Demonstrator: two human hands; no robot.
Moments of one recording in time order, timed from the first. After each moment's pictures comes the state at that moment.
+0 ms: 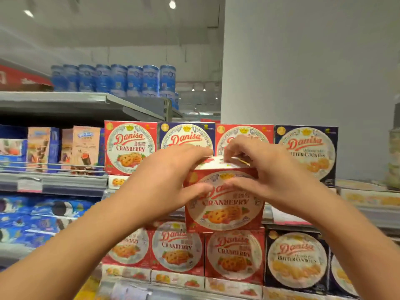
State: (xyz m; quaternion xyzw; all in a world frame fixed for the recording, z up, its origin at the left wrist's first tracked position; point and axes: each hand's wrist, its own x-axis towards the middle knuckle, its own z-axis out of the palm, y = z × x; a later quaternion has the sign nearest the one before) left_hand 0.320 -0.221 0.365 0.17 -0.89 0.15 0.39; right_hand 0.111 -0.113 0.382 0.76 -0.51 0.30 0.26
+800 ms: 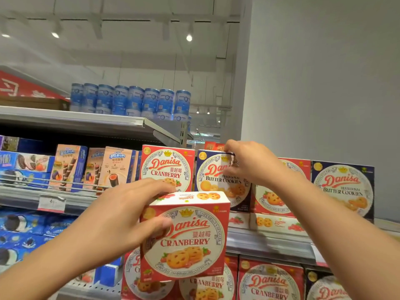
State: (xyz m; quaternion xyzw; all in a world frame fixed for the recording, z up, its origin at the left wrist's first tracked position) left_hand 0.456 -0.286 0.349 0.21 -0.89 0.09 0.40; right_hand 0.159 -0.250 0.455 0.64 -0.67 0.15 0.35
